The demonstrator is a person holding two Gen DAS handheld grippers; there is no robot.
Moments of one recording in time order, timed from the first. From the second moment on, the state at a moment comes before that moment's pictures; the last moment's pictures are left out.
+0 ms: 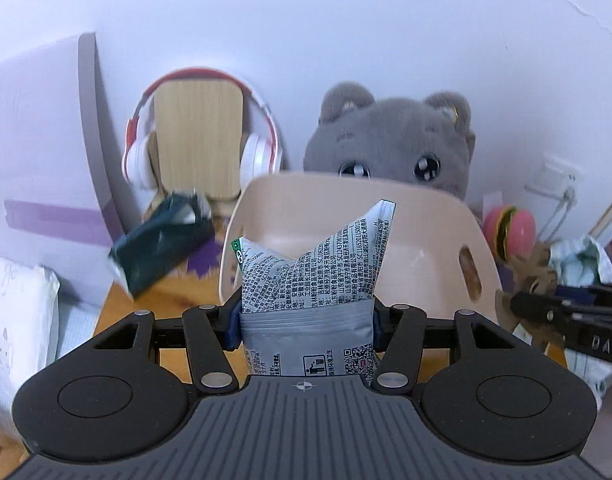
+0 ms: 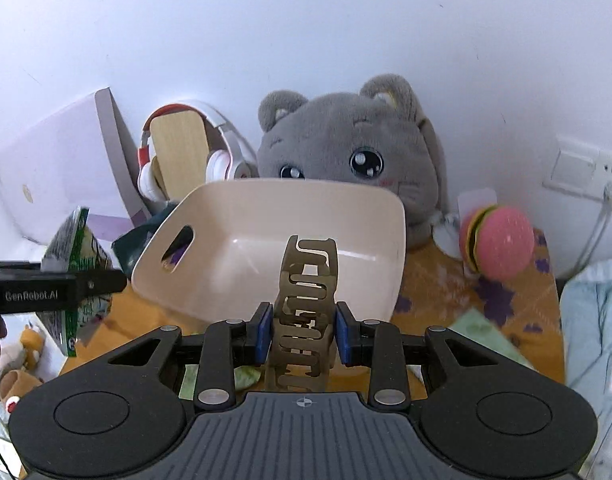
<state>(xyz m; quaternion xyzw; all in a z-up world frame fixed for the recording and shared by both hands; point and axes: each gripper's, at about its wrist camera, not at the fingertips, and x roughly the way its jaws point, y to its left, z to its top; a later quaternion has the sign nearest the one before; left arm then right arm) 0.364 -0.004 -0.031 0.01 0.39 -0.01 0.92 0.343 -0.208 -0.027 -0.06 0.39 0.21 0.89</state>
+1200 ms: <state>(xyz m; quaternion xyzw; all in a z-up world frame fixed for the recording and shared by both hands) 0.488 -0.041 -0.168 0.13 0.50 0.01 0.86 0.446 -0.154 -0.147 -0.15 0.53 0.18 0.82</state>
